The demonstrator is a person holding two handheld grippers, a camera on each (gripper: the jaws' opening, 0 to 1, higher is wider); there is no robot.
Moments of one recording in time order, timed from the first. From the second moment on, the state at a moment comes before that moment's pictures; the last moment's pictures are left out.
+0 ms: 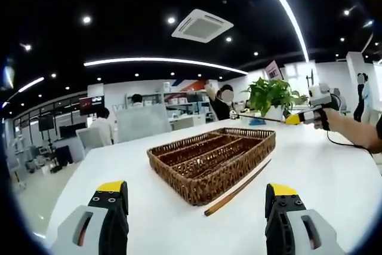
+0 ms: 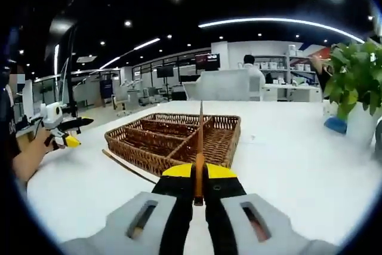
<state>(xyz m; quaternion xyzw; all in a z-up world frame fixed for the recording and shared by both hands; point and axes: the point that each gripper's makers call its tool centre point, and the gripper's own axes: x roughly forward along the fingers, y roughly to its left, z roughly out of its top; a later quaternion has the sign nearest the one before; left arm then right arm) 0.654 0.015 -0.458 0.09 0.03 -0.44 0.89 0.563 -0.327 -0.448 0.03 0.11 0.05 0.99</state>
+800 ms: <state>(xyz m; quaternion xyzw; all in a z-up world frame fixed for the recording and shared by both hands) 0.656 0.016 -0.464 0.08 0.05 -0.44 0.90 0.558 -0.340 -0.449 0.00 0.13 0.01 0.99</state>
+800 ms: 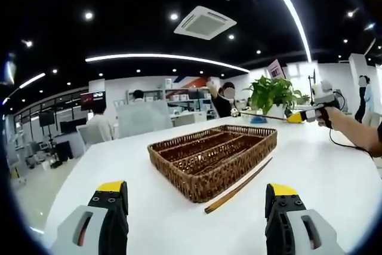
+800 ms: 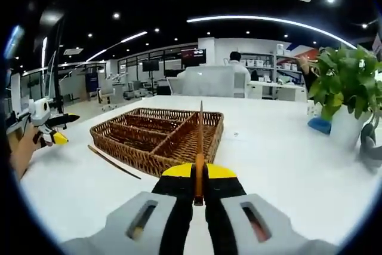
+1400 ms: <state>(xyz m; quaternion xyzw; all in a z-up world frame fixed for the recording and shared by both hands) 0.658 0.011 -0.478 0.10 0.06 -0.43 0.89 0.576 -0.336 -0.433 -0.01 0.14 -0.01 0.99</state>
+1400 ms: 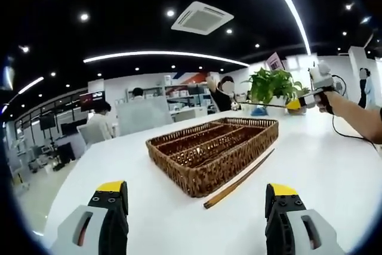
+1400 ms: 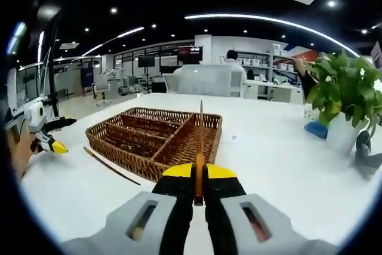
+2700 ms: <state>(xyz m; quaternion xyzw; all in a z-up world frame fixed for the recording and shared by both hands) 0.663 0.012 -0.478 0.11 0.06 -0.43 0.90 0.660 -0.338 -0.408 -0.02 0.15 -0.02 0.99</state>
